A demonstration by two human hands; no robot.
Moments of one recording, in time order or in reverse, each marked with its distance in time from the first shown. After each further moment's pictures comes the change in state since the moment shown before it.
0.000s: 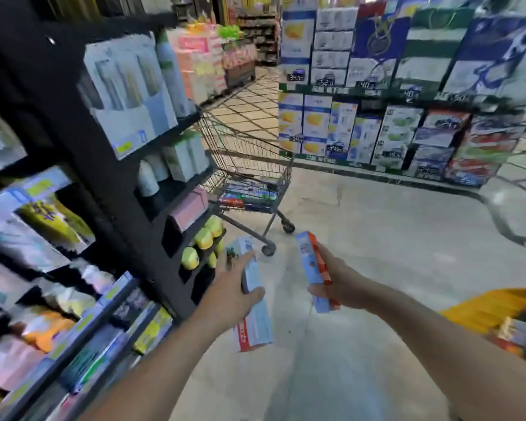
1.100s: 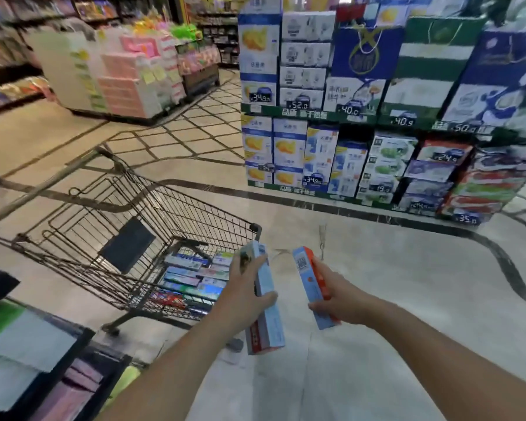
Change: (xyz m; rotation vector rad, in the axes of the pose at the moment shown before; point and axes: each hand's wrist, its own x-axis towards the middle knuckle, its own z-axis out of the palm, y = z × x) left_hand 0.642 0.134 0.007 -0.098 -0.172 0.030; right_hand 0.496 0.127 -0.316 -0.036 -0.005 0.221
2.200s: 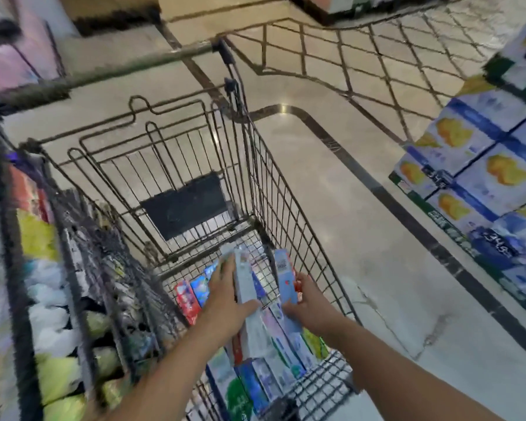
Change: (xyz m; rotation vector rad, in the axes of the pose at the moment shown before) left_hand 0.352 -0.293 -0.106 -0.446 0.464 -0.653; right_hand 0.567 -0.092 0.136 0.014 -0.564 0.031
